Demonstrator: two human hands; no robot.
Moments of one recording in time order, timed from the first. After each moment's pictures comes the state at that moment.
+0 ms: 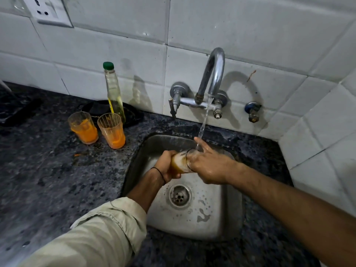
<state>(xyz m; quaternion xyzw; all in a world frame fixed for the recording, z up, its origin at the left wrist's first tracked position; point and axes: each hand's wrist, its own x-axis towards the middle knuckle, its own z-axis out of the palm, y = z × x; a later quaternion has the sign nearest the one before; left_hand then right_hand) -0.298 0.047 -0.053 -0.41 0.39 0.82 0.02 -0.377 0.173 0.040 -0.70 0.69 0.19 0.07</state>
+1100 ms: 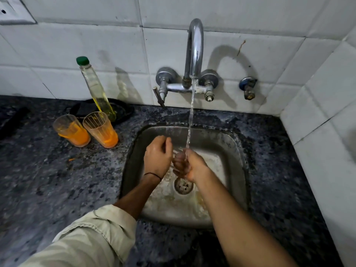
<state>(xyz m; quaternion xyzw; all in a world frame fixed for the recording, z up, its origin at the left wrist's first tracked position) -0.289 0.047 -0.073 -0.30 0.84 0.34 -0.29 -0.358 0.137 -0.065 0.20 0.56 -0.64 0.48</state>
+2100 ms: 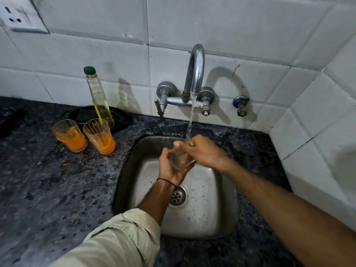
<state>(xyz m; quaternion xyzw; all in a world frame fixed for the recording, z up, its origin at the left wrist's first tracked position) -0.322 0.085 -0.061 -0.21 0.18 0.95 -0.11 -0.389 0.169 0.043 -0.39 0.85 -0.26 0.23</state>
